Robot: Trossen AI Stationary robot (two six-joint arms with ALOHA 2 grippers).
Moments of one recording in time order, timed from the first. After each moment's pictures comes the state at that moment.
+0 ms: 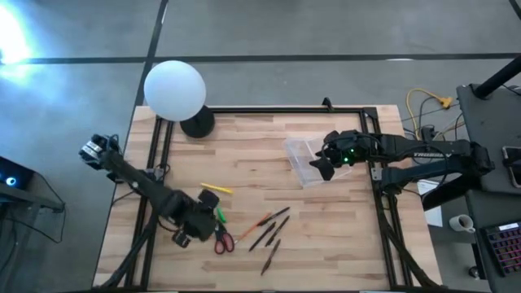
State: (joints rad) left arm -0.59 1.44 1.10 -1.01 -0.11 0.02; right arm -0.11 0.97 0.78 -0.53 0.08 0.62
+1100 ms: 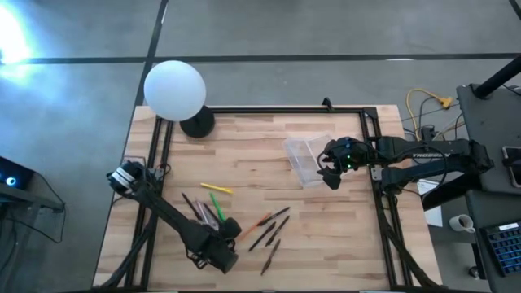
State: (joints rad) left arm -0.67 1.85 1.29 -0.83 -0.11 0.16; right arm -0.08 0.98 0.78 -0.71 0.08 0.44
